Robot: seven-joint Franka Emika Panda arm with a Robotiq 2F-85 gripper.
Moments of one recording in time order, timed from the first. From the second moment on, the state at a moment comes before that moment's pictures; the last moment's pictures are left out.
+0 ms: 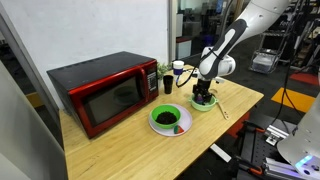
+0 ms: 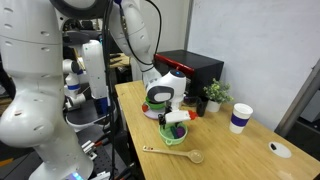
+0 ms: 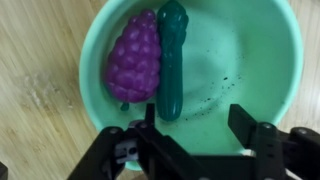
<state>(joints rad) -0.24 0.28 0.04 -2.48 0.26 2.77 -1.56</state>
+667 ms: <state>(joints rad) -0.27 0.34 0.05 -2.43 0.26 2.77 -1.59</state>
